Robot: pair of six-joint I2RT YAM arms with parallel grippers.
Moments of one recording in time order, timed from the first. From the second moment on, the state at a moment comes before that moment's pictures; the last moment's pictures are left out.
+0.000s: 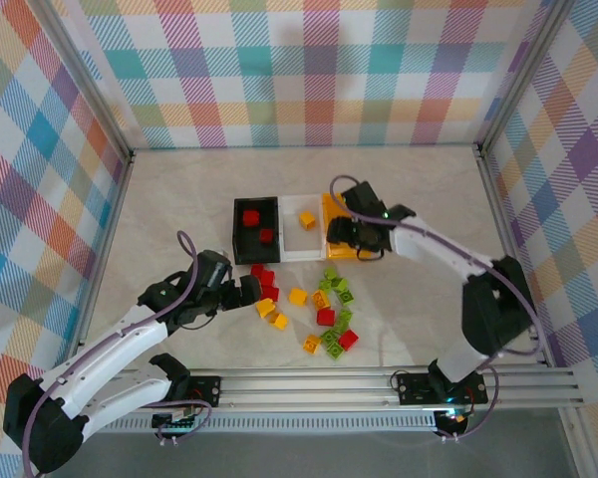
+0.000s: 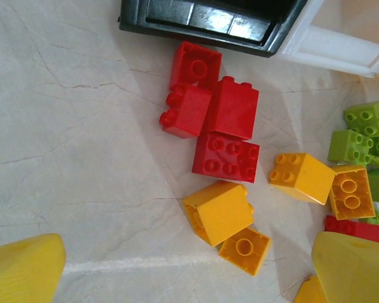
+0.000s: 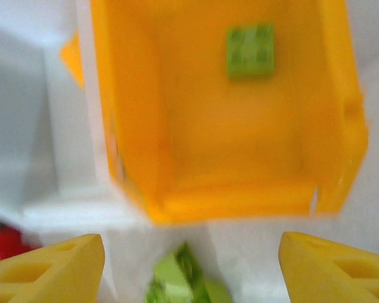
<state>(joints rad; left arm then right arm) -0.62 0.89 0.65 -0.71 -0.05 -0.77 0.60 1.54 1.13 -0.63 0.05 0.67</state>
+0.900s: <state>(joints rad) -0.62 0.92 0.64 -0.71 -0.05 -0.79 0.74 1.59 0.86 -0.59 -0.02 0.59</state>
